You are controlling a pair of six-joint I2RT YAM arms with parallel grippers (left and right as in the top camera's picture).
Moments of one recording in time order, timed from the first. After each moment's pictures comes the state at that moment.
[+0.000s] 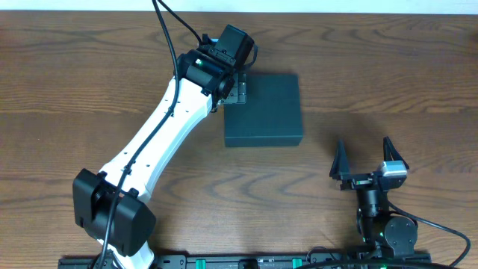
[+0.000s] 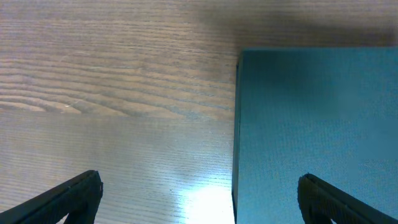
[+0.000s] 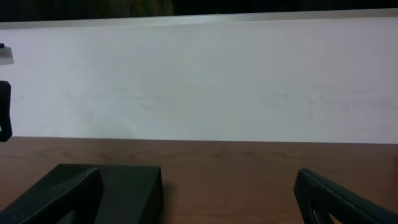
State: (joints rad) left arm -0.54 1.83 1.76 -1.12 -0.29 -0.49; right arm 0.10 0.07 0.06 0.16 0.02 0.05
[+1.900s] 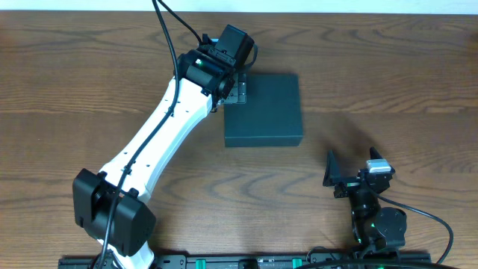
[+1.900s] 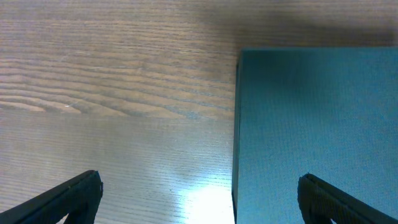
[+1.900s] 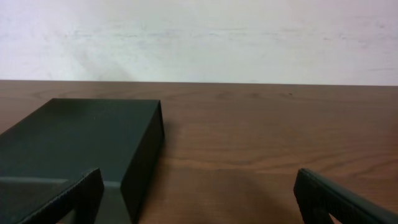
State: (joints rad) left arm -0.54 1.83 1.76 -1.12 -0.29 -0.49; right arm 0.09 0.01 0.01 -0.07 0.00 0.05
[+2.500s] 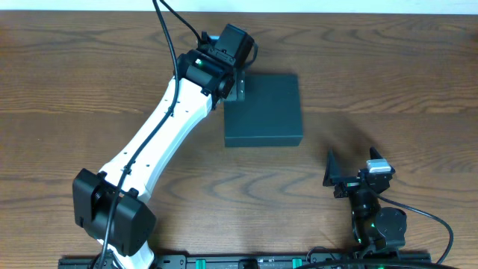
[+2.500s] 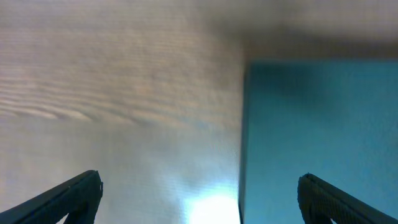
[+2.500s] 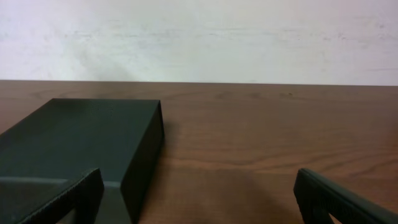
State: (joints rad) left arm -0.53 1.83 1.76 -1.09 -0.36 -0.48; right arm 0.09 0.01 0.01 -0.07 0.00 0.05
